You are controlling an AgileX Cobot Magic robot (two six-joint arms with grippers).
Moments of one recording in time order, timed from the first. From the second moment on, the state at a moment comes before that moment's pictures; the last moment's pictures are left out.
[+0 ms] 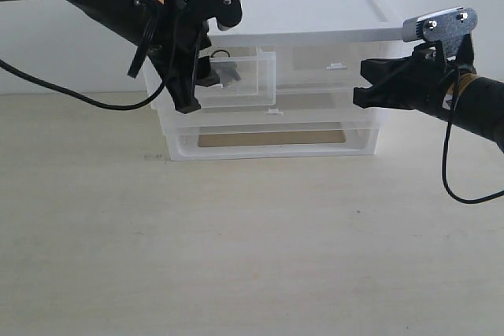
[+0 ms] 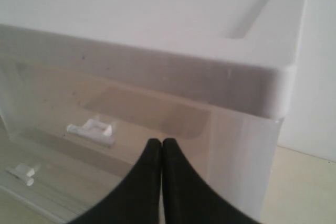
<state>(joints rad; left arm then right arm) -0.54 1.81 -1.50 0.08 0.56 0.90 0.10 1.86 -0.89 -0.56 -0.81 0.38</state>
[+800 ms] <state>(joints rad) -0.54 1.84 -1.50 0.13 0.56 0.89 0.10 1.86 -0.89 -0.56 -0.81 0.38</state>
